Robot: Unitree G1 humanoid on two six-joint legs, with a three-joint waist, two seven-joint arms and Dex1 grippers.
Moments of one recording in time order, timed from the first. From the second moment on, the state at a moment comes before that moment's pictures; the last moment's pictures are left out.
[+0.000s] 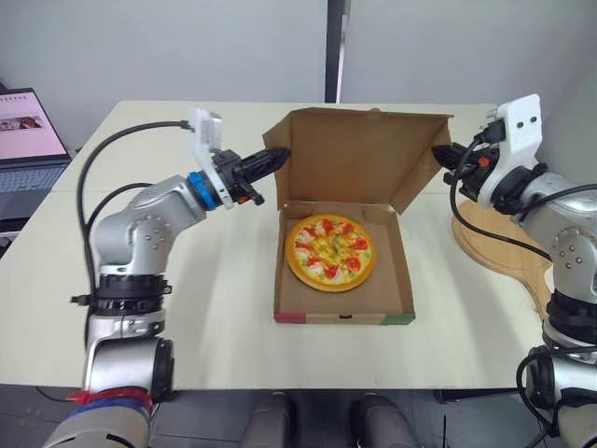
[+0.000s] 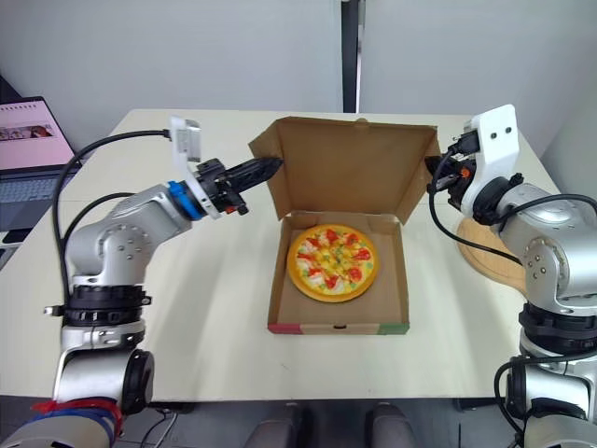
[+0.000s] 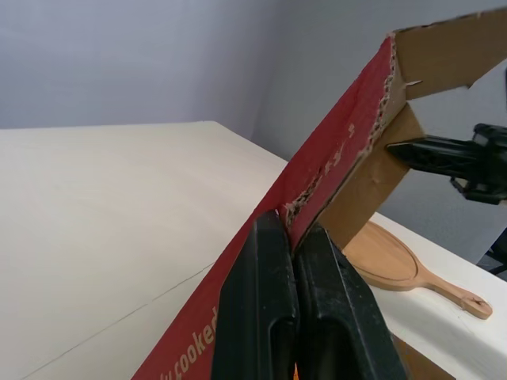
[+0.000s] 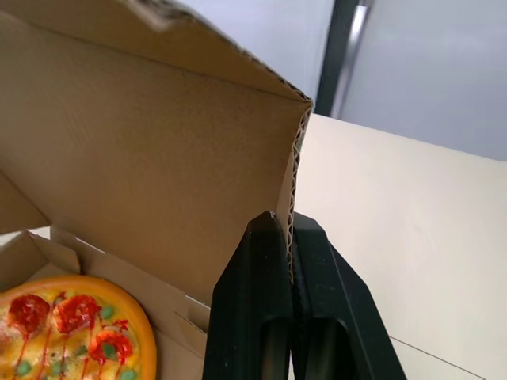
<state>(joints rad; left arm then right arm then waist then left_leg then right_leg) -0.82 0.46 0.11 0.19 -0.68 0.67 -0.76 -0.70 -0.59 -0.25 -0.36 0.46 1.06 0.36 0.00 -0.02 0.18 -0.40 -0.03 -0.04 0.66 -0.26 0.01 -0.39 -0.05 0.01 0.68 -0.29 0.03</state>
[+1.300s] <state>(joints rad) -0.57 0.30 0.22 -0.20 -0.75 0.92 -0.50 -0.53 -0.27 -0.41 -0.93 0.48 1.55 0.14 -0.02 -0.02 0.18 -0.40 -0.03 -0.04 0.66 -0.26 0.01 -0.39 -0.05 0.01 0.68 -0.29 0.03</state>
